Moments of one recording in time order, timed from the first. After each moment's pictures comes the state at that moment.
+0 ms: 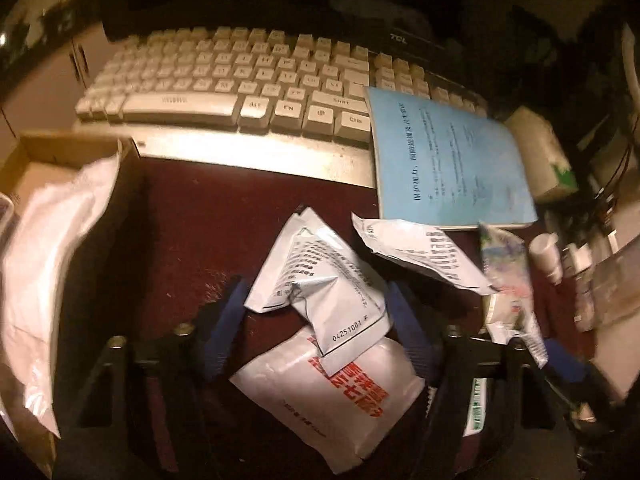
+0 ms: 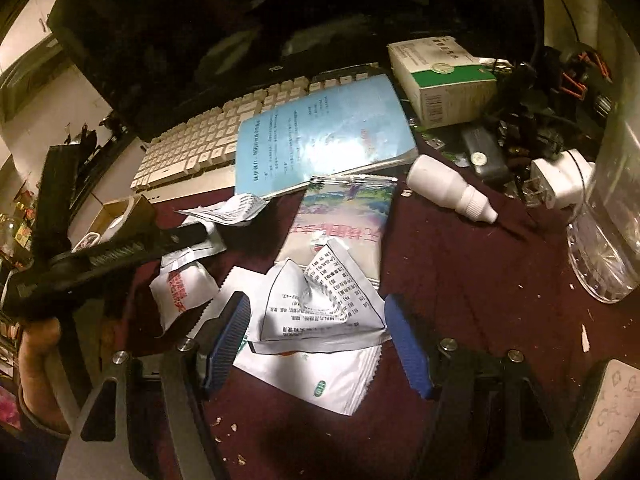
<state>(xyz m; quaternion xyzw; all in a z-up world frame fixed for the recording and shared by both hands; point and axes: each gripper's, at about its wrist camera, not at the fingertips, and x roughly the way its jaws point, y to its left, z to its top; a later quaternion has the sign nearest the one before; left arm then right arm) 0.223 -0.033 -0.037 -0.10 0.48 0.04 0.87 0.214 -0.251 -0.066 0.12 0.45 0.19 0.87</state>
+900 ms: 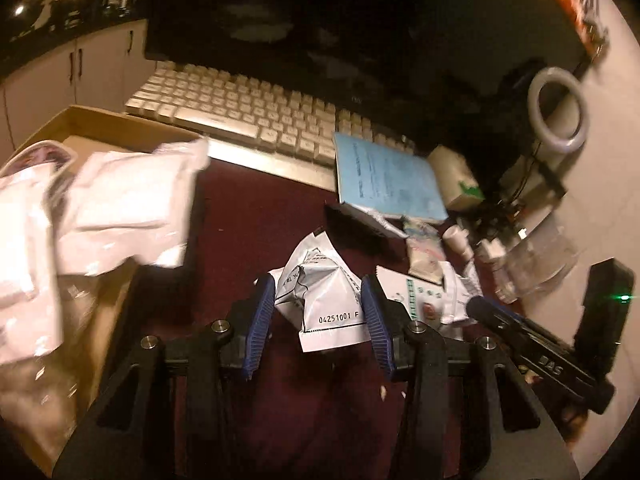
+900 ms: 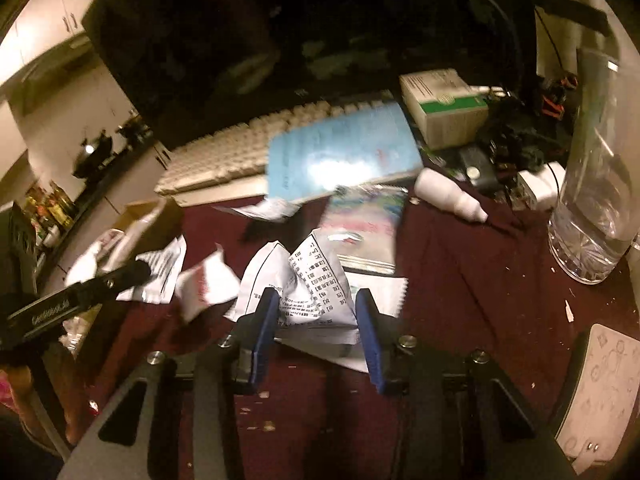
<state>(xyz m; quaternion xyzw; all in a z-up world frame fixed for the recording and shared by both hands) 0.101 0.015 0.010 -0.19 0.37 -0.06 0.91 0.171 -0.245 -0.037 0.12 0.39 0.21 0.89</state>
